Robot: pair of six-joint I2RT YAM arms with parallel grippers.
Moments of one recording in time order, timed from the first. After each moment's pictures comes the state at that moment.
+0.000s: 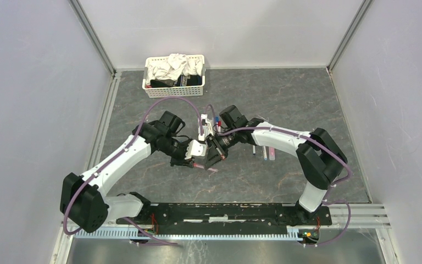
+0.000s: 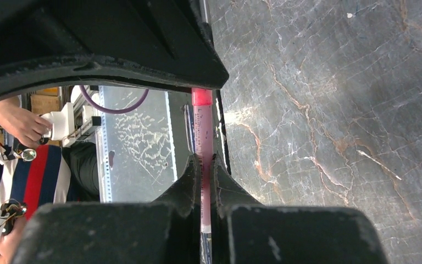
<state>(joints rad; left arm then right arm) -0.54 1.23 0.95 -0.94 0.69 1.08 0.76 1.74 1.13 -0.30 -0.99 0.15</state>
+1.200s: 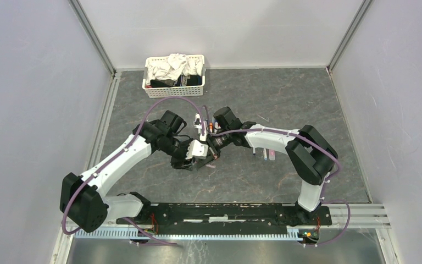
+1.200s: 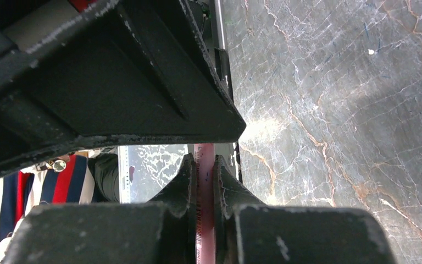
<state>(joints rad) -0.56 1.24 0.98 -0.97 0.66 1.07 0.80 1.83 1.13 -0.07 -1.04 0.34</state>
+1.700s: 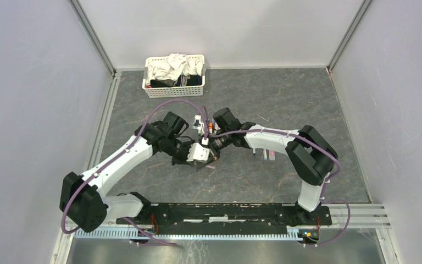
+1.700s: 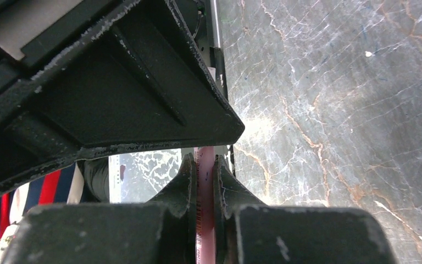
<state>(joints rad) -0.58 1.24 0.96 -0.94 0.60 1.12 0.81 1.83 1.13 -0.08 -1.02 0.31</state>
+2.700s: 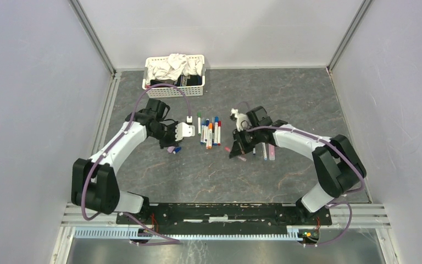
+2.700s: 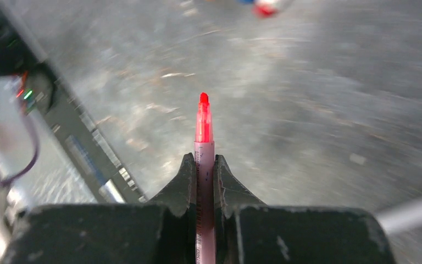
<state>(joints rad) -0.26 1.37 1.01 -0.87 0.52 1.24 0.57 1.61 0.91 -0.32 -0.67 0.16</state>
